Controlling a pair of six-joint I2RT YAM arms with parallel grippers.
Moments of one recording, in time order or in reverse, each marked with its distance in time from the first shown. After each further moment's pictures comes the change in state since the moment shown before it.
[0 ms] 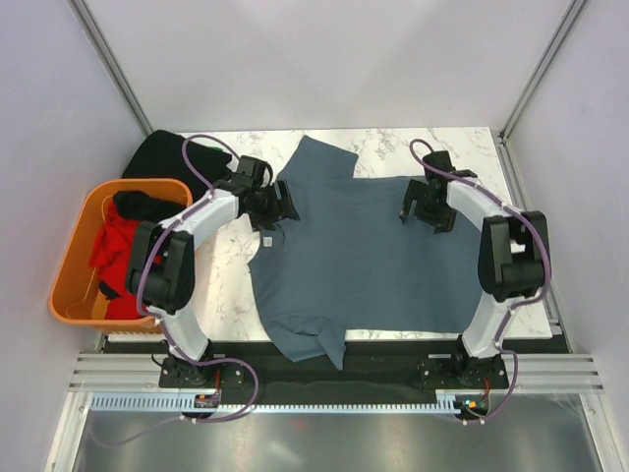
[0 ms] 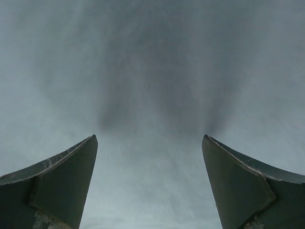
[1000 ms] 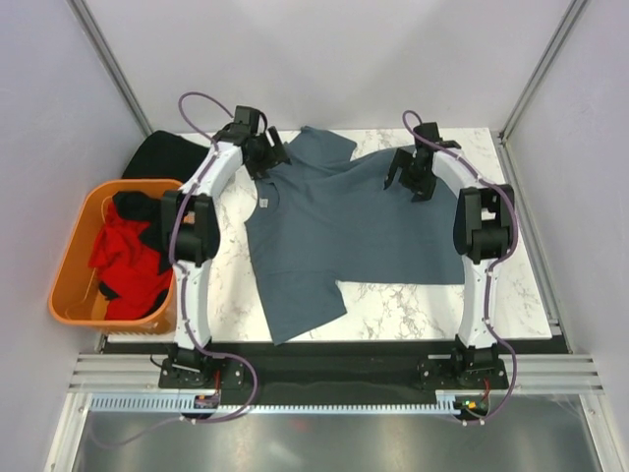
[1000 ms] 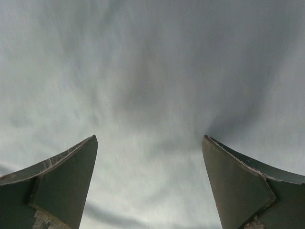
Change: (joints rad) left arm 0.111 0.561 0.838 -0.172 -0.058 -0.036; right arm -0.022 0.478 0.589 -0.040 -0.178 0.042
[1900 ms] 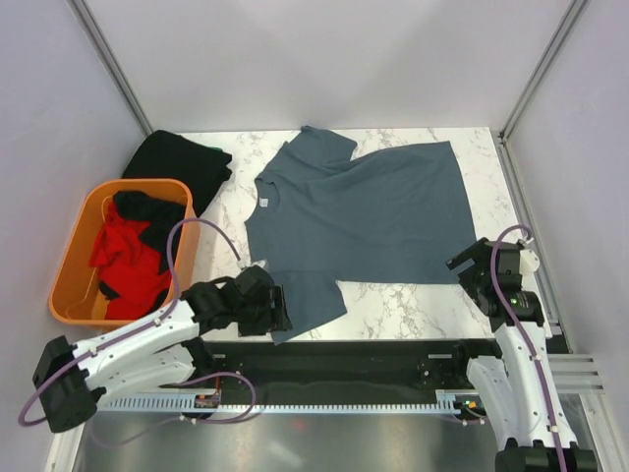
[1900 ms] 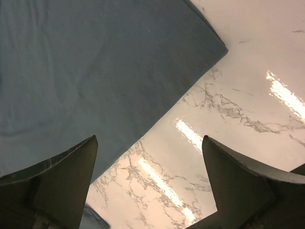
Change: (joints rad) left arm -0.671 -1.447 -1.517 -0.106 -0.138 -0.360; right arm -0.156 -1.657 -1.325 -0.066 0.253 0.387
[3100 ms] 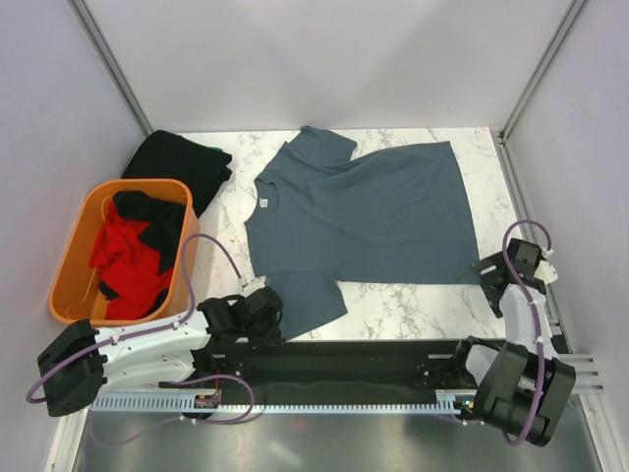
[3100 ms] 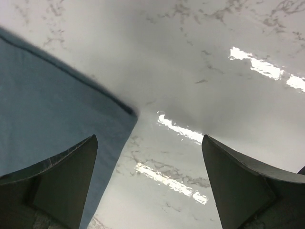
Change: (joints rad) left arm -0.148 0.086 -0.206 0.249 -0.111 -0.245; right arm -0.328 0.344 -0.088 0.245 0.000 -0.092
